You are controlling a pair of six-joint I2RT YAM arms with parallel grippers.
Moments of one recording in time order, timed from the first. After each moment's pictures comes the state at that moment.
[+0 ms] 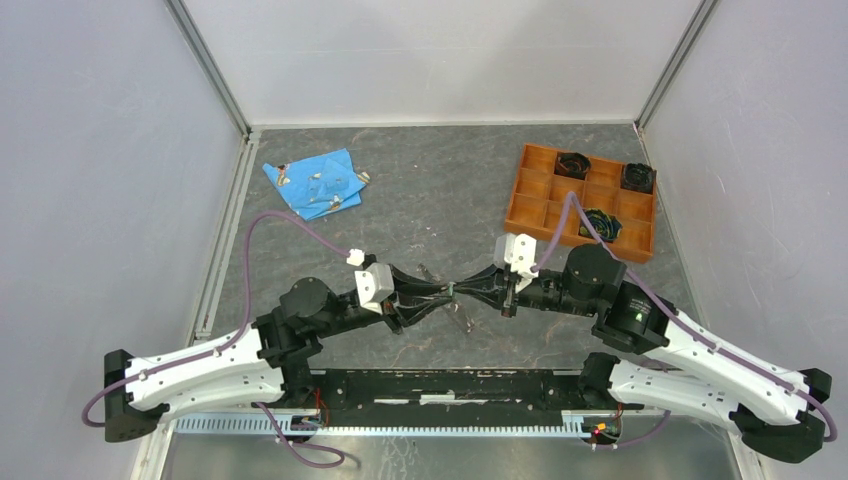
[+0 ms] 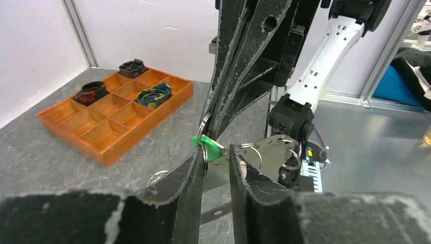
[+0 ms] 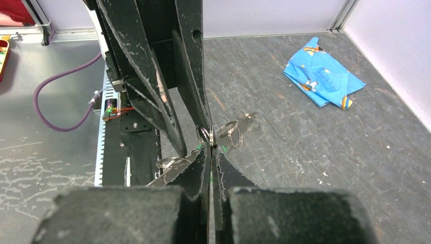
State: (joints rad) left arm -1.18 0.70 0.58 0.29 0.14 -0.03; right arm 1.05 0.76 0.88 -0.20 -0.30 -0.11
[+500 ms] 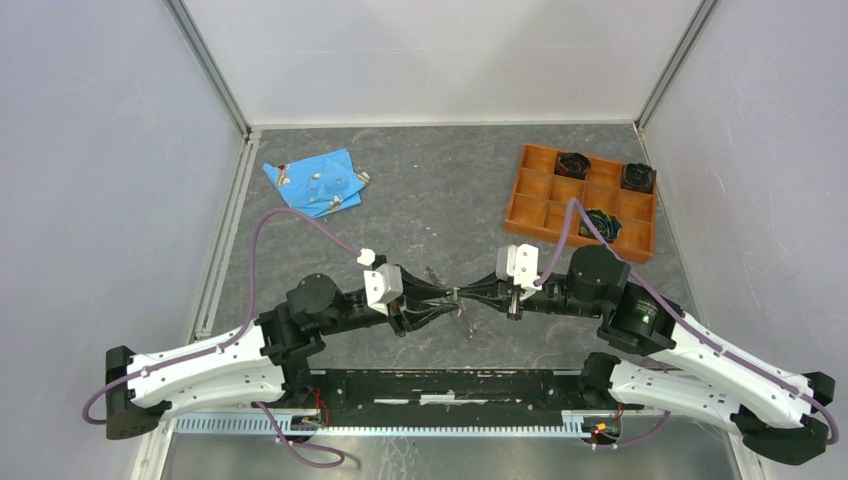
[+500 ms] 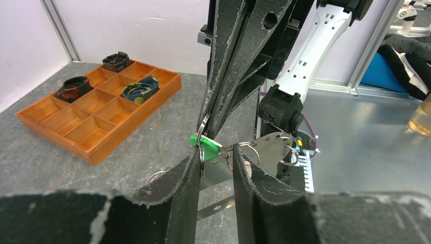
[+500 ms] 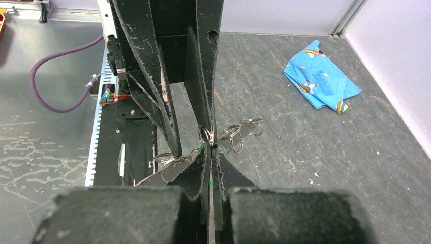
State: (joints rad) left arm -1.19 0.74 0.61 0.26 0.18 -0.03; right arm 1.05 0.74 0.89 -0.26 -0.34 -0.21
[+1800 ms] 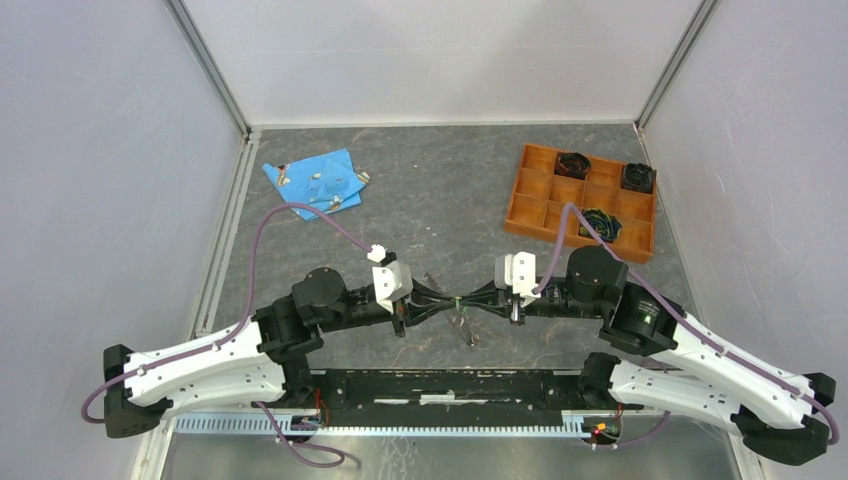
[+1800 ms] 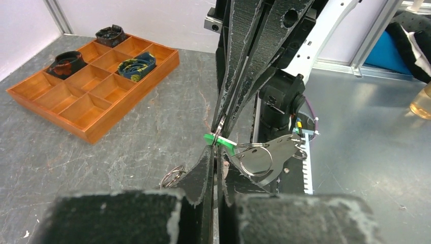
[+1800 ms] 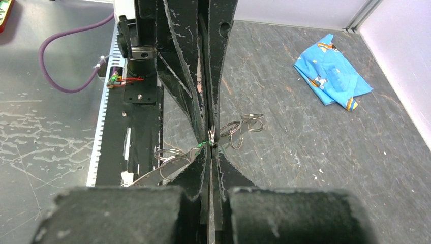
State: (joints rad) left arm -1.19 0.76 0.69 0.10 0.20 -0.03; right arm 1.05 0.73 0.90 -0.33 -0.39 -0.26
